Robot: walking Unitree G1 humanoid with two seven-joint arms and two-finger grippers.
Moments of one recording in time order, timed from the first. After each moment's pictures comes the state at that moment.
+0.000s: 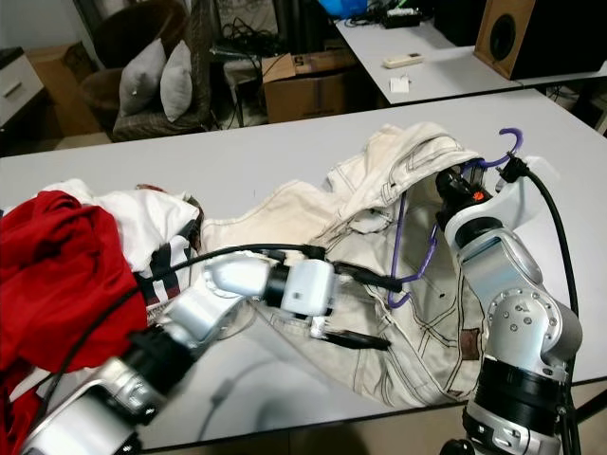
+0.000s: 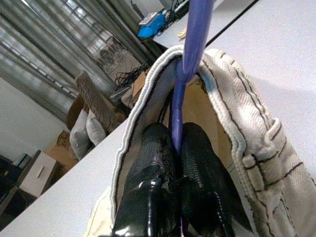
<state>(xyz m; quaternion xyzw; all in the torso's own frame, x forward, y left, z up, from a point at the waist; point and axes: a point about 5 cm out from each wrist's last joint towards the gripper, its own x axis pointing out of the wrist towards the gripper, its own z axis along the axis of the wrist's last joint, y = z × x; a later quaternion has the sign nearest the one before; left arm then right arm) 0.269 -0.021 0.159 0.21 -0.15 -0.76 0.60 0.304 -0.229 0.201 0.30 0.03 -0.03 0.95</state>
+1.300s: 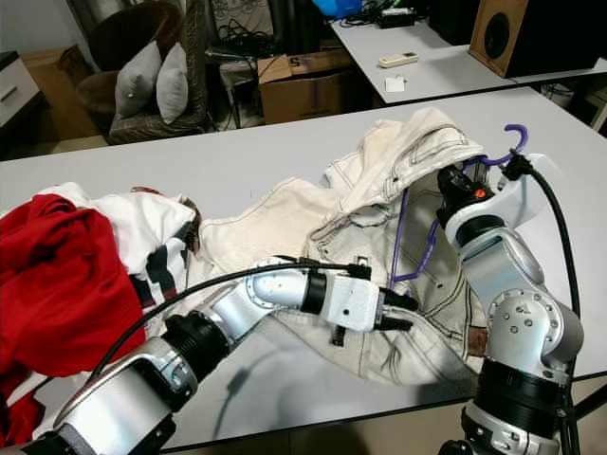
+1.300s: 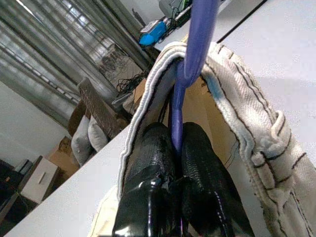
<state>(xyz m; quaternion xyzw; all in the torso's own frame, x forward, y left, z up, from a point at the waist) 0.282 -0.046 0.135 0.29 -0.14 -0.71 0.62 0.302 -0.227 0.206 0.30 0.02 -0.02 0.95</state>
